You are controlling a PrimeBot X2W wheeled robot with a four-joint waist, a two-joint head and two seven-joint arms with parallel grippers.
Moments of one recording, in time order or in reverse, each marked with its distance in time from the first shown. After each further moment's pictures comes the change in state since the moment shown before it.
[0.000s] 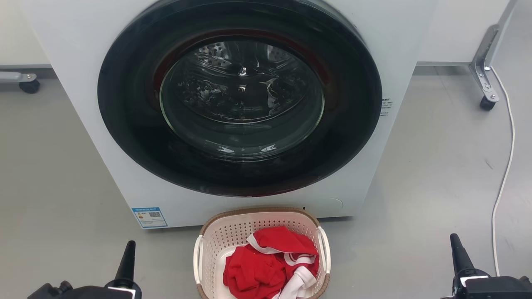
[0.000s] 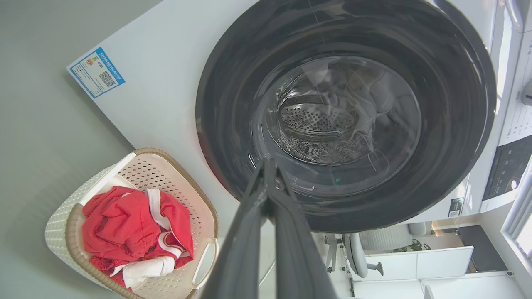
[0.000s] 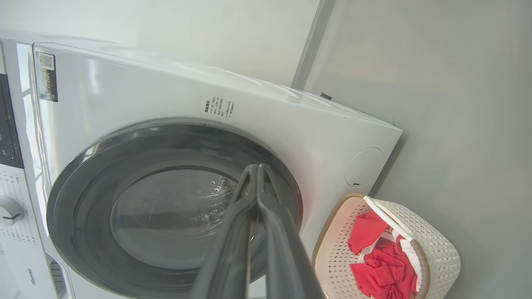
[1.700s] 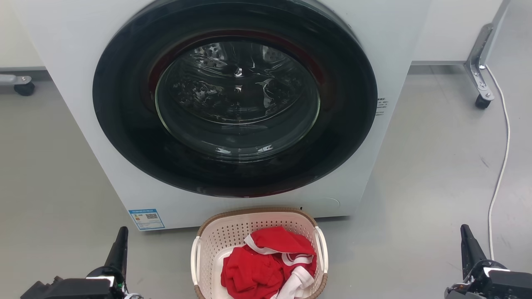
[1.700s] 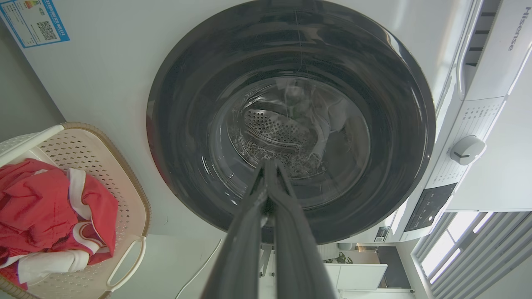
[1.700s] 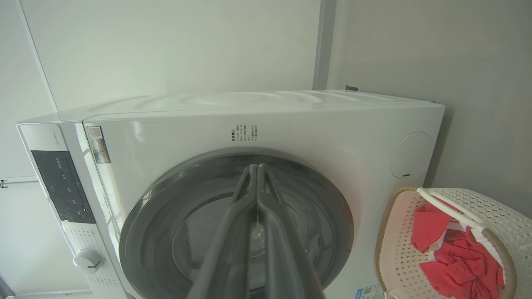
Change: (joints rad) left arm -0.059 -0.007 0.057 0.041 -0.283 -0.052 0.068; right arm -0.054 0.003 -0.075 0.057 0.269 0.050 0.069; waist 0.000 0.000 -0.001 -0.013
